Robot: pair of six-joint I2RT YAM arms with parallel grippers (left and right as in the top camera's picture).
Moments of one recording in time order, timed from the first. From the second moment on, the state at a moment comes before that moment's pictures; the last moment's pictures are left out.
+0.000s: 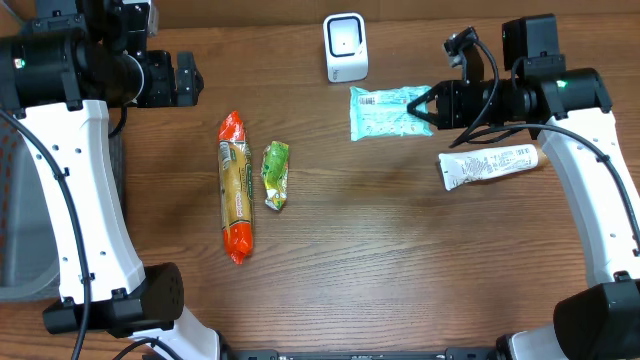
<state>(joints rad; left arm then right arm) 0.13 1.82 2.36 -1.58 0.14 0.06 0.12 1.67 1.62 -0.97 -0.74 0.07</state>
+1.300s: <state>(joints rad) 0.13 1.82 2.36 -1.58 0.14 0.06 0.53 2.24 1.77 0.30 0.58 -1.17</state>
